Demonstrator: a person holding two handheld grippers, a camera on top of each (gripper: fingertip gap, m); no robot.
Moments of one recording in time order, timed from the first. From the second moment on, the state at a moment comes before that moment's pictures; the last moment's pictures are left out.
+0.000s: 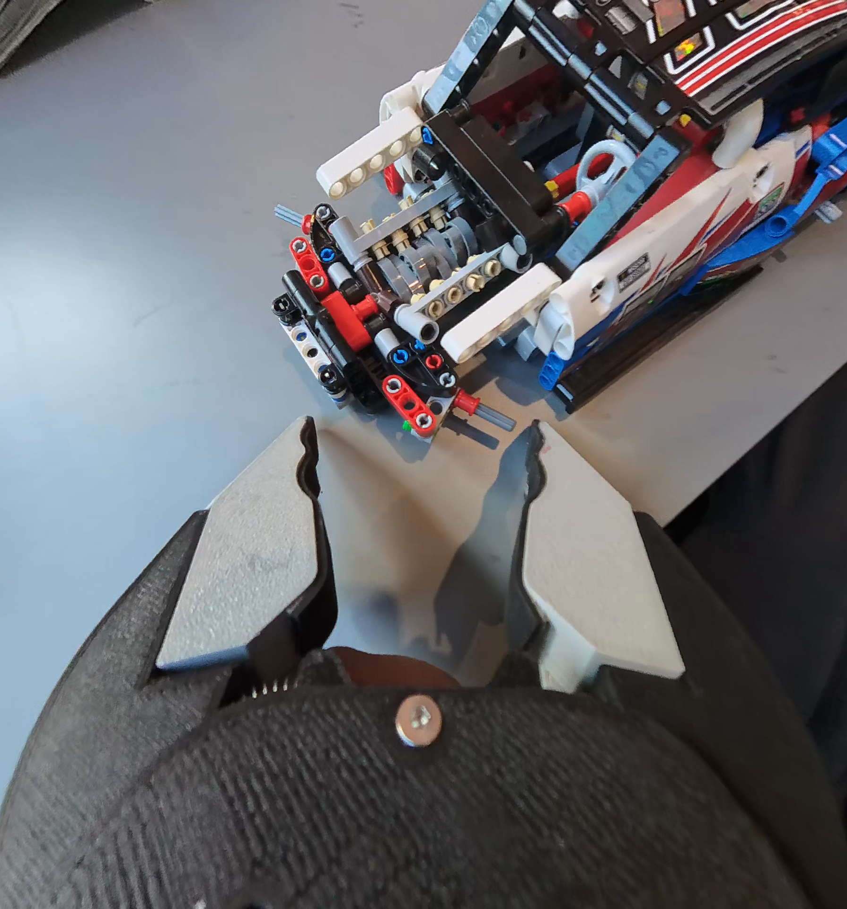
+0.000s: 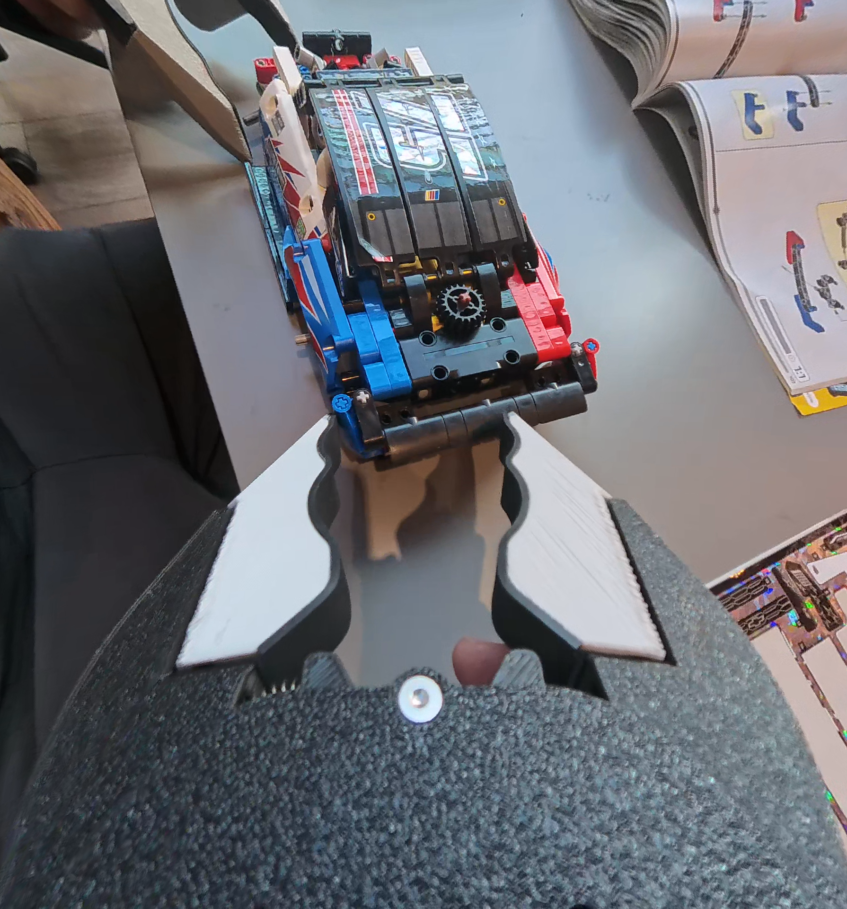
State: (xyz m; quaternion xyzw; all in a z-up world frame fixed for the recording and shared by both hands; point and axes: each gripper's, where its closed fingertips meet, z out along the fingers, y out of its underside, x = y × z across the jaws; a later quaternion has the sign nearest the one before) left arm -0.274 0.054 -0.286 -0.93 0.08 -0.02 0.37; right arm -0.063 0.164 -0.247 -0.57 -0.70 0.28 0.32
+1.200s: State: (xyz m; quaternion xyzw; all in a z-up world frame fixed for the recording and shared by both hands) left arm -0.293 0.072 -0.286 -0.92 0.00 0.02 0.40; right arm -0.064 0.213 -0.214 -0.61 -0.57 0.37 0.39
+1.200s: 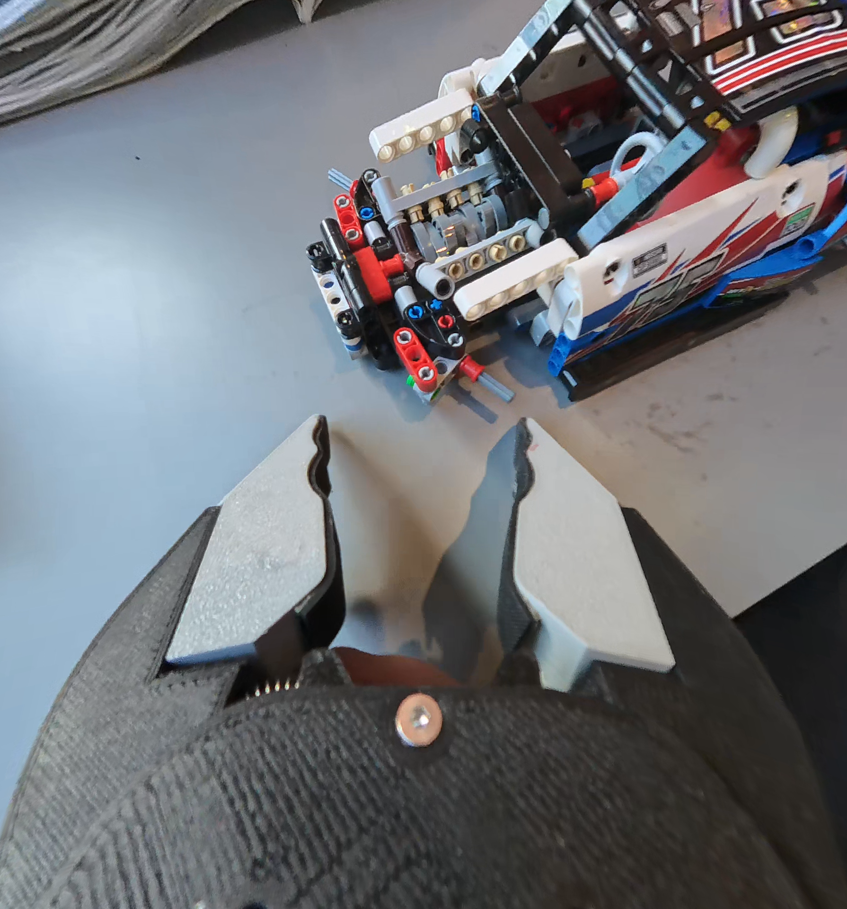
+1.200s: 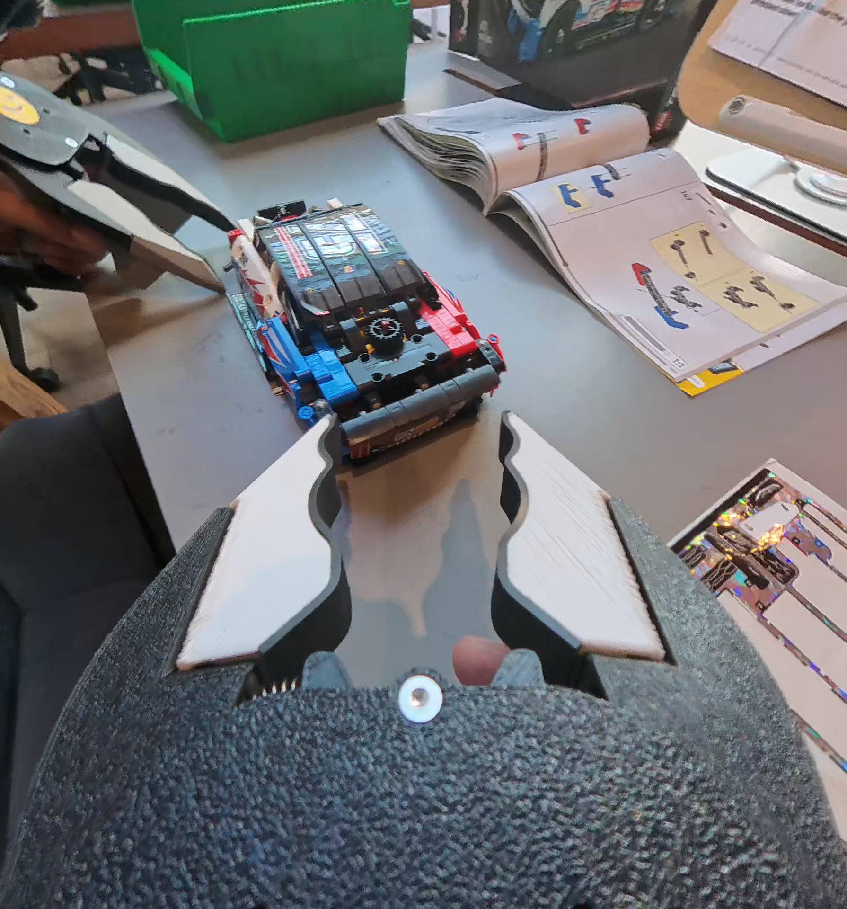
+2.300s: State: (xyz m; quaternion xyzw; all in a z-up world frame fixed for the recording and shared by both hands) left arm -0.361 0.060 -0.169 -0.77 -0.17 0.06 0.61; right arm -0.067 0.224 -0.235 -0.63 -0.54 0.41 0.37
